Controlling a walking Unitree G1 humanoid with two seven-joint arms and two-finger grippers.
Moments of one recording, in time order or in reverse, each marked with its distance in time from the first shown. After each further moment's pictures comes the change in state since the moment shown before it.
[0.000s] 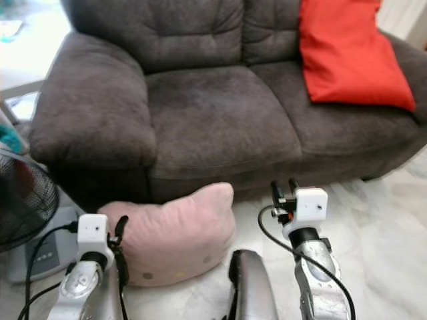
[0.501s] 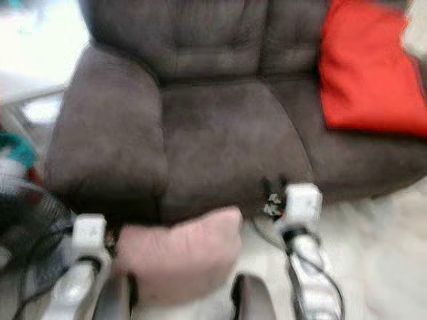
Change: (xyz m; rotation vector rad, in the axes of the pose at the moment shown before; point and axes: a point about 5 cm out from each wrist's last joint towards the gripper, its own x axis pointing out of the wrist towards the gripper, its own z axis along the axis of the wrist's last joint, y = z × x) left arm 0.006 -0.008 0.006 -0.018 -0.029 -0.035; right arm -0.004 -0.004 -0.003 -0.036 0.014 0.011
